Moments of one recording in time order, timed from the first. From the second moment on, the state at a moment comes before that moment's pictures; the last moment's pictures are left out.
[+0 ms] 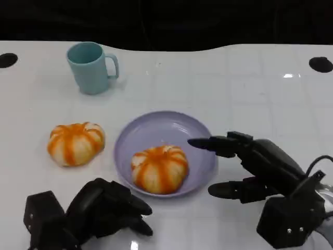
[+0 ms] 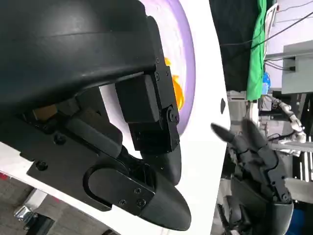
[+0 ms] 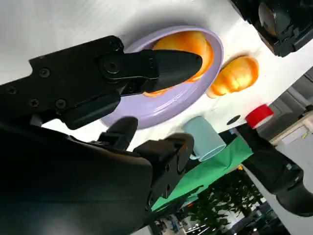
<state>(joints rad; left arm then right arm) -0.25 0.01 0.08 0.93 -0.19 -0.62 -0.74 -0.33 -0.28 0.31 0.47 -0.43 -0.65 0.06</state>
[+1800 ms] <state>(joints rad) -0.26 0.02 0.09 0.94 -0.20 -0.62 -0.74 -0.01 -0.19 0.14 0.41 -0.18 -0.86 0.10</state>
